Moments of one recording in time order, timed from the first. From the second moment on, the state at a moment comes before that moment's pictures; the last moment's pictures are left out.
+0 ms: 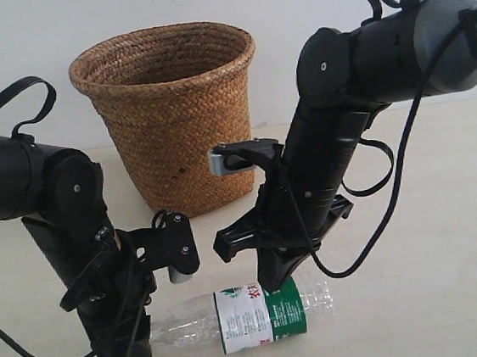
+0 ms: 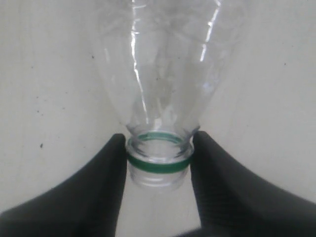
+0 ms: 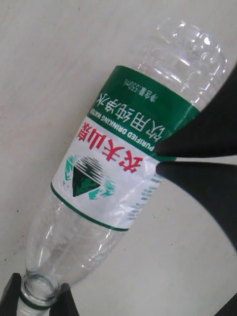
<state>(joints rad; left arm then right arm) -0.56 1.84 -1.04 -0.08 0.79 0.87 0.59 1.90 -1.34 0.43 1.00 -0.26</state>
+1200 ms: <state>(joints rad) -0.56 1.86 -1.04 -0.08 0.80 0.87 0.59 2.06 -1.36 0.38 1.01 -0.18</state>
